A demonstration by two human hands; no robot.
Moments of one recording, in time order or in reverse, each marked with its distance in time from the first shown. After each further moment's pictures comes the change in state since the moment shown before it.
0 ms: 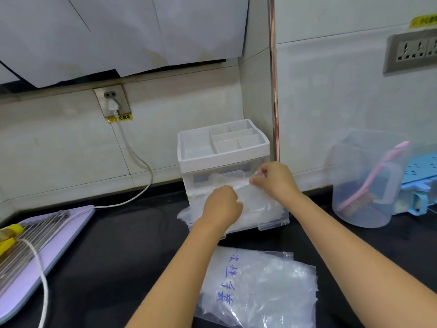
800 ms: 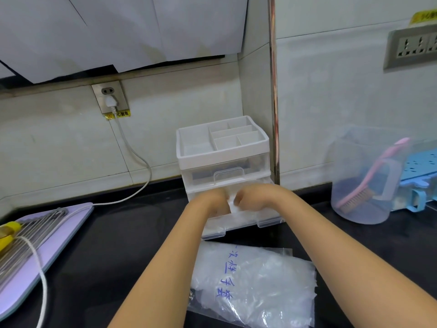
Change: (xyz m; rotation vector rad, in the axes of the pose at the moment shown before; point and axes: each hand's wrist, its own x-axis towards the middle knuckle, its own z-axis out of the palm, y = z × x) left_hand 0.037 -0.026 -0.006 0.301 -0.392 -0.007; right_hand -0.017 -0.034 0.014 -0.545 -0.732 -0.018
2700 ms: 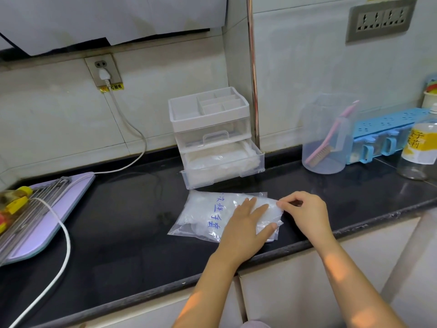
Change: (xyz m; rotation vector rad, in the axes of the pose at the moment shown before) left_hand -0.129 0.051 0.164 -0.276 0.251 0.369; right_hand -0.128 0.091 0.154 0.756 0.857 0.151
